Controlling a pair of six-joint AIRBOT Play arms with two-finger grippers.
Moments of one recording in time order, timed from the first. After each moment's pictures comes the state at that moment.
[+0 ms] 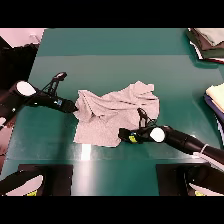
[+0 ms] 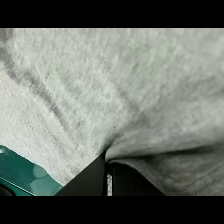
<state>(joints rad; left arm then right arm) -0.10 -1.18 0.93 0.98 -1.09 -1.12 0.77 -1.16 0.58 -0.83 0.49 2.03</state>
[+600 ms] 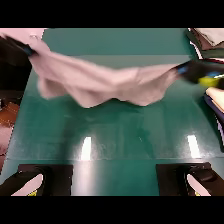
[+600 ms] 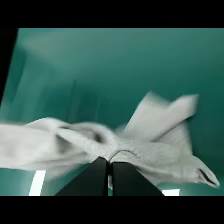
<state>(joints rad) -0.01 -1.04 1.74 1.14 -1.35 -1.16 0.12 -0.73 1.20 -1.20 0.98 1.85</state>
